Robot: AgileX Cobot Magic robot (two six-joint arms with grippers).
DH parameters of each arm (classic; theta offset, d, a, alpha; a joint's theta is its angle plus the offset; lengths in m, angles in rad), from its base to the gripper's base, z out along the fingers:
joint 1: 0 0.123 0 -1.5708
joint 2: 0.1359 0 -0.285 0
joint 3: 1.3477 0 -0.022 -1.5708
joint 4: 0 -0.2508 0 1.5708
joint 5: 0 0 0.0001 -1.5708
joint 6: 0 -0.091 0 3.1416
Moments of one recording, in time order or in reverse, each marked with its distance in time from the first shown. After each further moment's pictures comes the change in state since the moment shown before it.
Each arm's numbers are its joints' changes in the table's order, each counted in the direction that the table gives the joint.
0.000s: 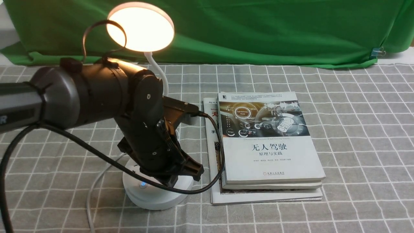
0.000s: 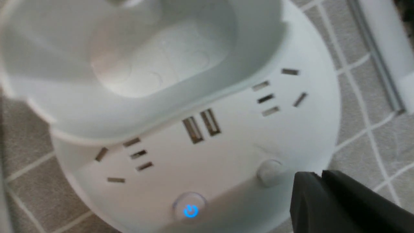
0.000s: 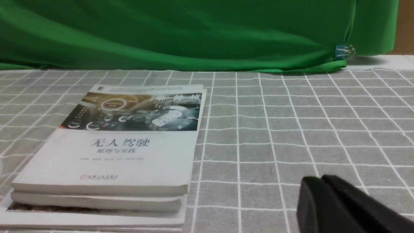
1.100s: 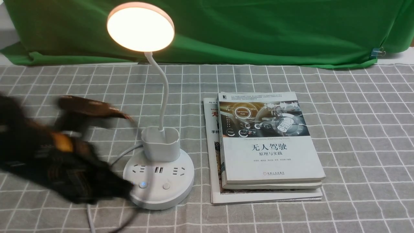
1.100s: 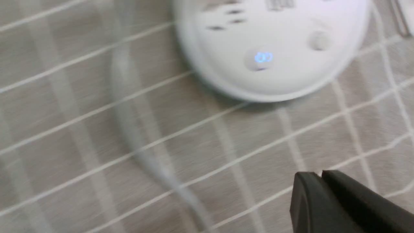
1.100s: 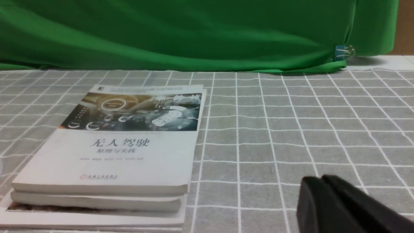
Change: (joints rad) right arm 0.000 0.000 0.000 0.000 0.000 0.000; left arm 0.076 -0.441 0.306 0.010 -0.017 -0.007
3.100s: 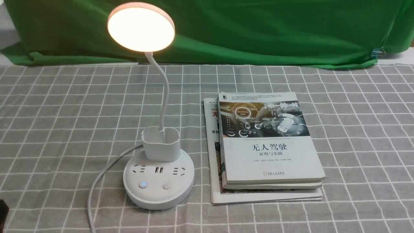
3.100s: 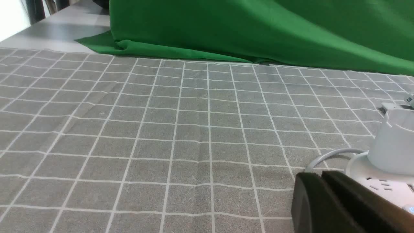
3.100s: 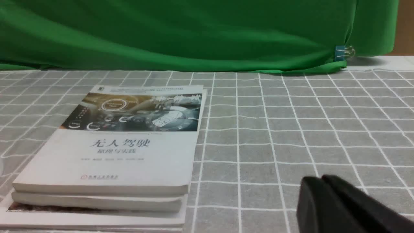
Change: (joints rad) right arm 0.000 0.000 0.000 0.000 0.000 0.000; left arm 0.541 -1.316 0.872 0.087 -0.633 -0.133
